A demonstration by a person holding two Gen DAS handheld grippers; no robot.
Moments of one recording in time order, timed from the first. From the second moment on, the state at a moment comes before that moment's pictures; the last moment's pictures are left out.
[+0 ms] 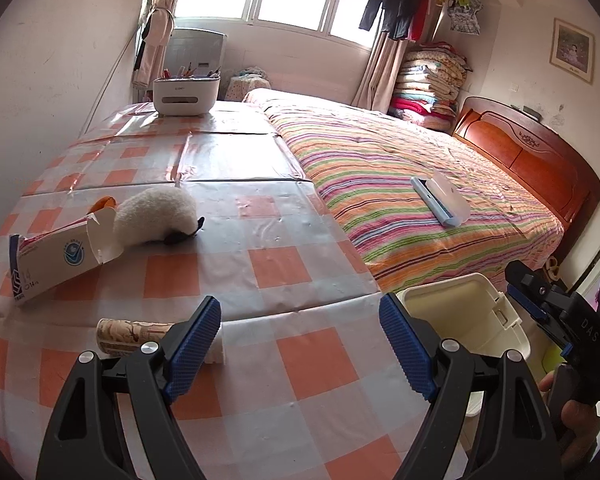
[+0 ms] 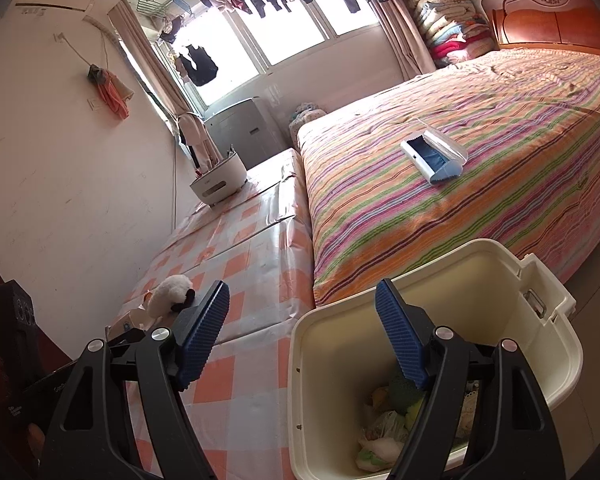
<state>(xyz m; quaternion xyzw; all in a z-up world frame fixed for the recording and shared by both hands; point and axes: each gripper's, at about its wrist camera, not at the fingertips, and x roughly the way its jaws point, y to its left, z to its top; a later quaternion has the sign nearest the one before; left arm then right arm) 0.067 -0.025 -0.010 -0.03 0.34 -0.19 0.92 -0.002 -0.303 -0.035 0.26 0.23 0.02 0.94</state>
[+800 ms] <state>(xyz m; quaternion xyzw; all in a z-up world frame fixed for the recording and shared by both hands) 0.075 0.097 -0.006 0.15 0.30 -0.05 0.94 0.051 -0.186 -0.017 0.11 0.29 0.23 0.92</state>
